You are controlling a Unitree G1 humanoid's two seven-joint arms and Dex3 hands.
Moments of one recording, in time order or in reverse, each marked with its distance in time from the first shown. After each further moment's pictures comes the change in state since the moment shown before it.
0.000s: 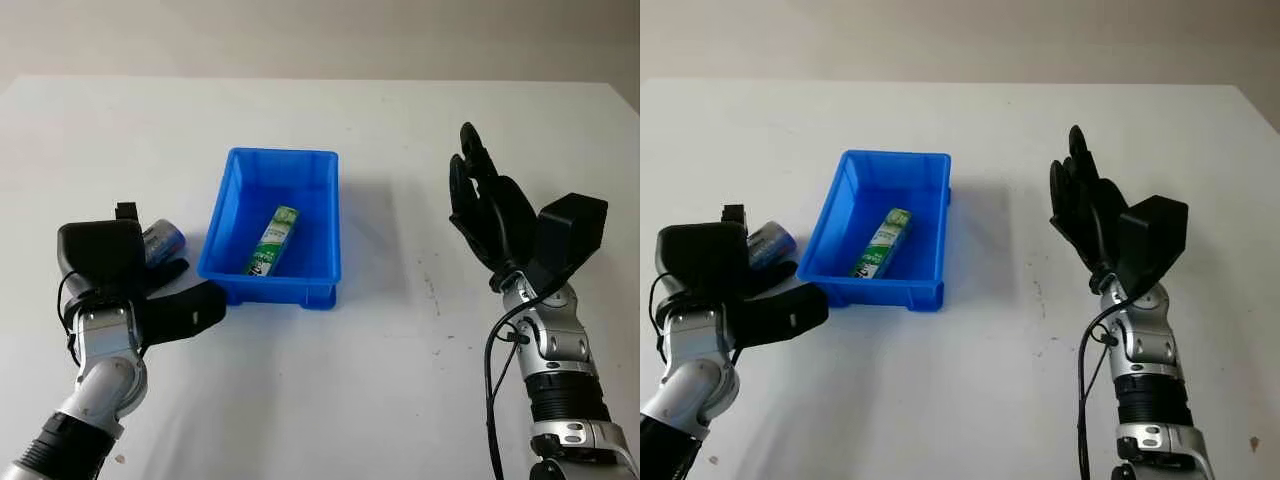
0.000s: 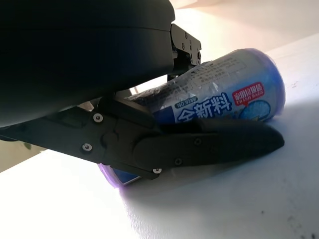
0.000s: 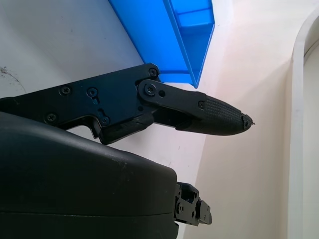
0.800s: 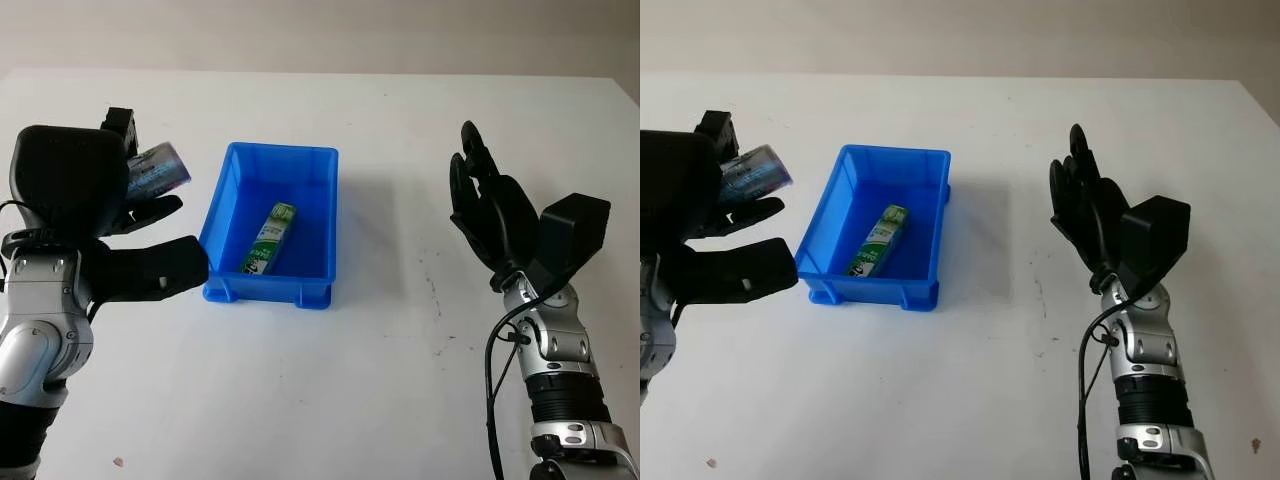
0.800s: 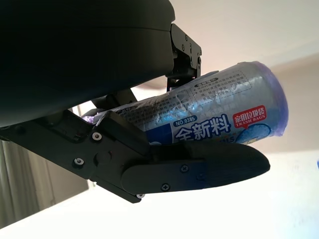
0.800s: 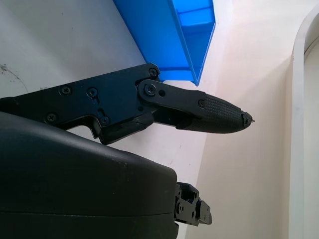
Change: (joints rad) left arm -0.100 0.134 0.205 -0.222 -0.131 -0.318 0.067; right arm 0.004 0.003 -0.003 -0.005 0.007 -0.010 0.006
